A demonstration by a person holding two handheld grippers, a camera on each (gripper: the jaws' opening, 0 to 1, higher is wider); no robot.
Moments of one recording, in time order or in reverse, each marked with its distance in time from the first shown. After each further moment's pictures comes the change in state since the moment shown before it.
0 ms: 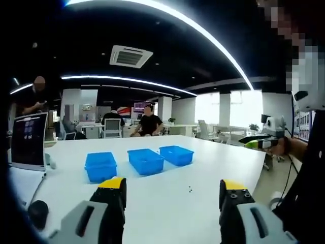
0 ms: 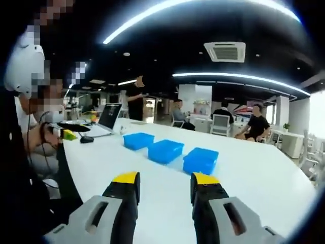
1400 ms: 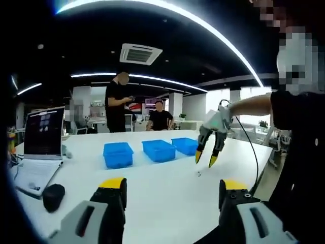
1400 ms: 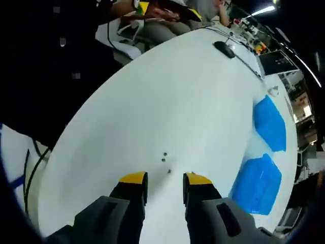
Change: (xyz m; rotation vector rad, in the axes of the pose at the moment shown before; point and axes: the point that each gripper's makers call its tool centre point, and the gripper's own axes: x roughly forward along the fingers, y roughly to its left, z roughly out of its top) left arm -0.050 0.015 -0.024 -0.008 0.037 0.106; right arm 0.168 0.093 -0.093 -1.091 0.640 1.167
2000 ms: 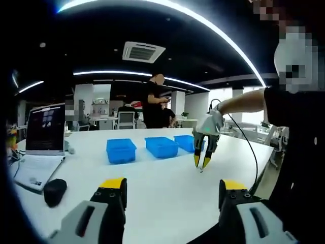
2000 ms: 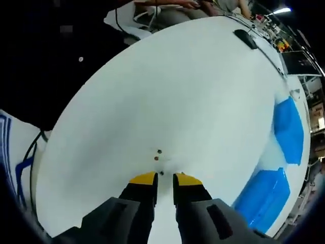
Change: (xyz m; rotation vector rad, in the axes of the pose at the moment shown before) left arm -0.002 0.005 -0.010 -0.020 0.013 0.011; right arm 0.023 -0.007 -0.018 -0.069 0.078 0.132
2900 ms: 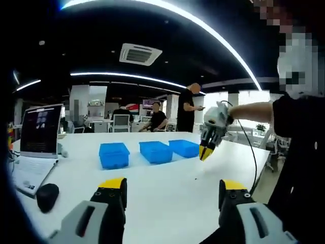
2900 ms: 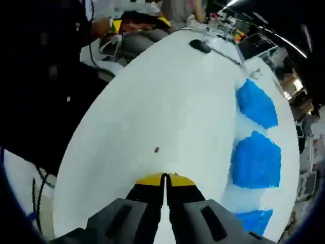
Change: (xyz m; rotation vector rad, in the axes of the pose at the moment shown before) left arm 0.016 -0.009 0.012 -0.001 -0.033 -0.050; right arm -0.075 0.011 0.002 0.480 -0.302 -0.314
